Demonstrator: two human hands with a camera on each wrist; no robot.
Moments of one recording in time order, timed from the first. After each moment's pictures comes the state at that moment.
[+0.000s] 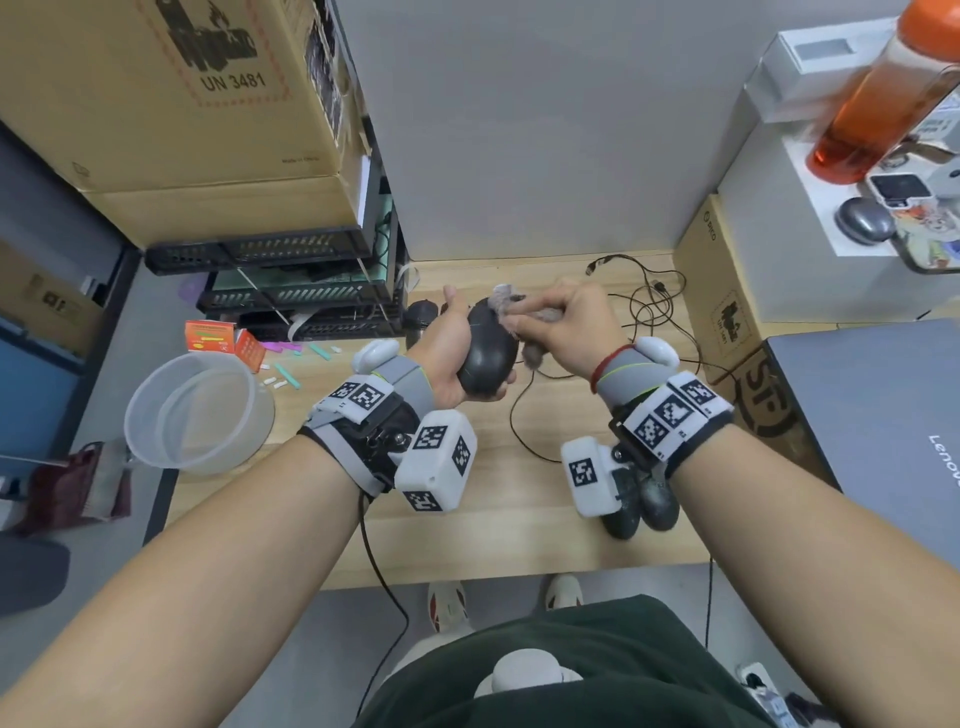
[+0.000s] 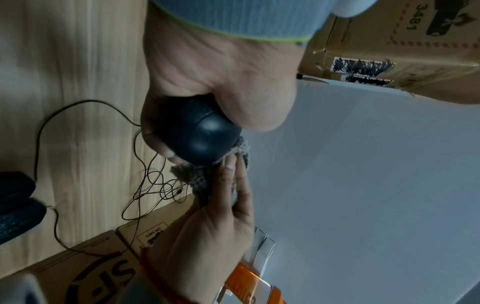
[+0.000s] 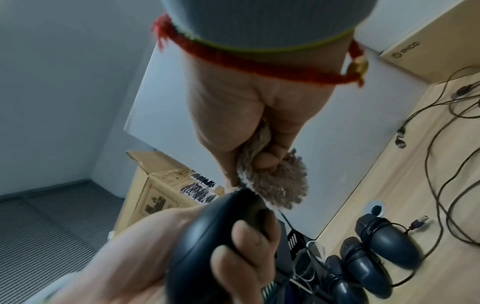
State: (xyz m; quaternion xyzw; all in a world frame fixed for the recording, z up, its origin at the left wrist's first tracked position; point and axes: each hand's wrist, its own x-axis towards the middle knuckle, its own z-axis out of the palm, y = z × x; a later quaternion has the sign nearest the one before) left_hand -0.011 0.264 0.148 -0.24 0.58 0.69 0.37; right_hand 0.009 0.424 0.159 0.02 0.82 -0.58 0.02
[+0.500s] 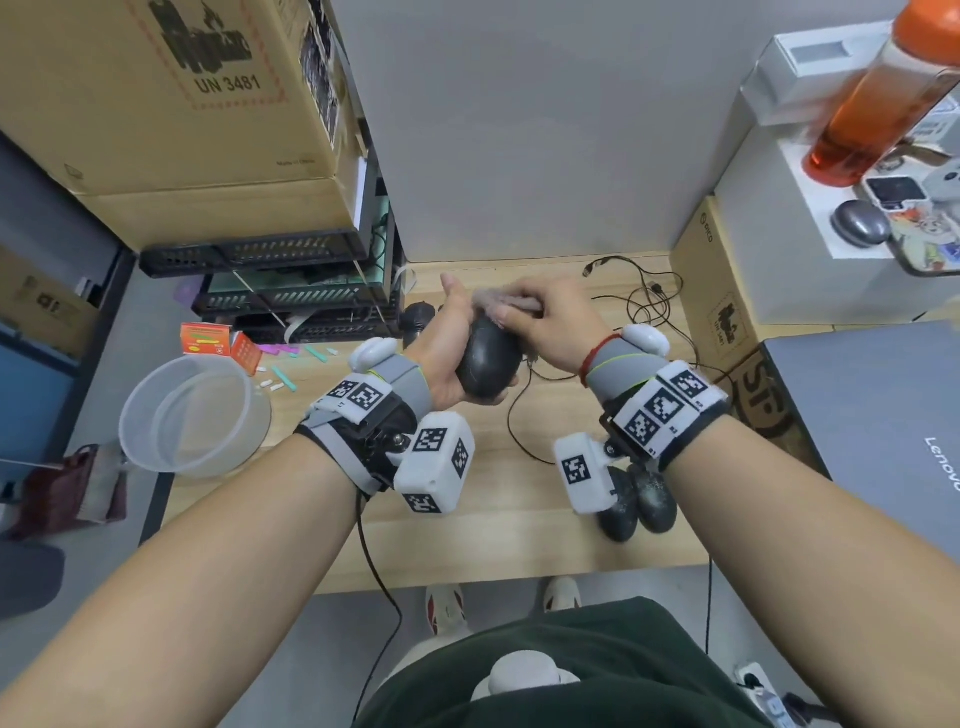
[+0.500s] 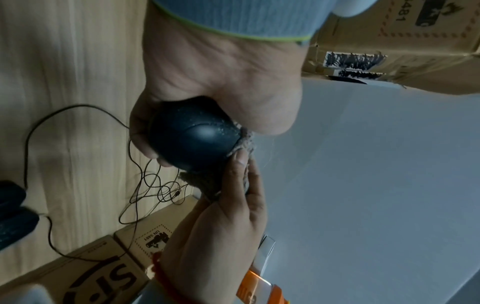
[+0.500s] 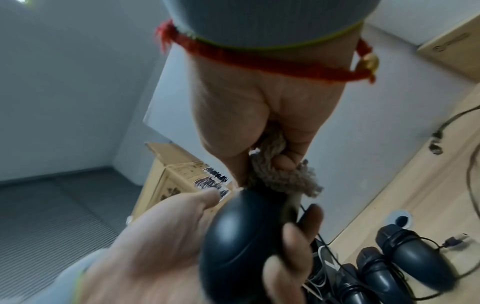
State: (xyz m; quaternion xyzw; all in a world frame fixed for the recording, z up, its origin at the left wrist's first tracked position) left_hand -0.006 0.268 0.162 -0.17 0.57 0.70 0.38; right_hand -0.002 0.415 0.164 -0.04 0.87 -0.49 0.05
